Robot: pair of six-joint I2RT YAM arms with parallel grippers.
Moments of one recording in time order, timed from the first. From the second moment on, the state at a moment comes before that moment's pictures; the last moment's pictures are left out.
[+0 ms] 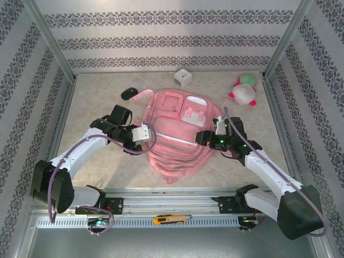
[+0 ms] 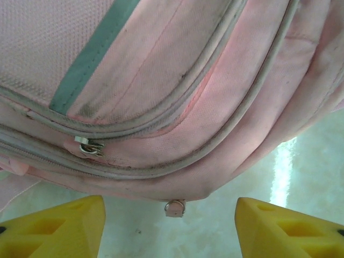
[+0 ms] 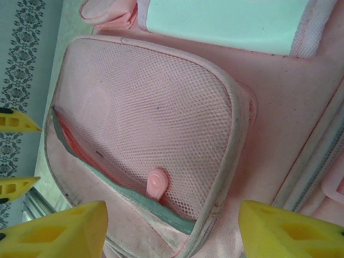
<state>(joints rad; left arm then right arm) -0.34 1.33 0.94 -0.76 0.43 0.95 0.30 1.06 0.57 -0.24 -0.54 0.60</state>
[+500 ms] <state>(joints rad) -0.35 1.47 0.96 -0.58 0.40 1.05 0.30 1.04 0.49 -0.18 -0.54 0.67</state>
